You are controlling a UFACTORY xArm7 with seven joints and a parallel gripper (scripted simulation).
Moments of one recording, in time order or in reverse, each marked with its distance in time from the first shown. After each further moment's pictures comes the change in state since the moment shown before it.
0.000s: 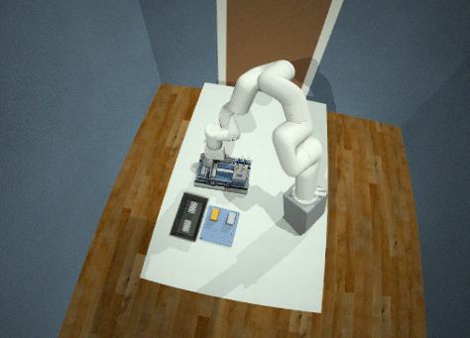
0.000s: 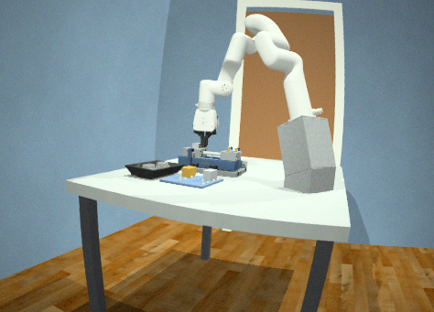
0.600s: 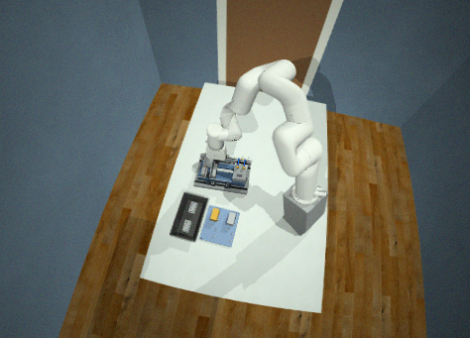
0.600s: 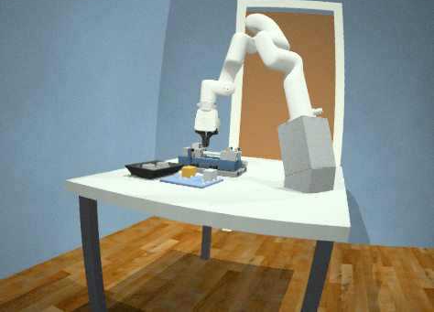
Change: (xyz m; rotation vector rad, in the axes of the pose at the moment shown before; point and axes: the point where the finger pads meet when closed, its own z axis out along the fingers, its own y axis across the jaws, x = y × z) arm -0.001 0.006 -0.001 0.007 -0.001 -0.002
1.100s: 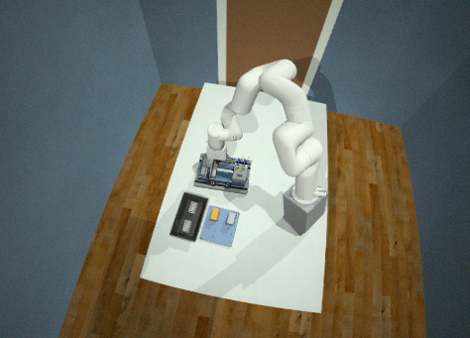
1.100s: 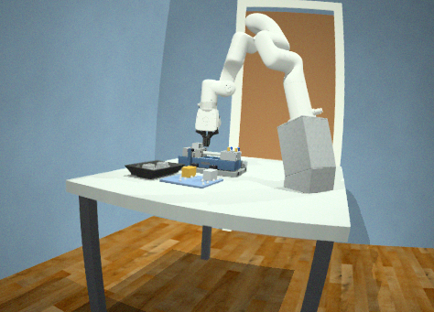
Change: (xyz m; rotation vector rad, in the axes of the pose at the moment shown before) arm 0.001 0.004 -0.001 -0.003 0.001 0.001
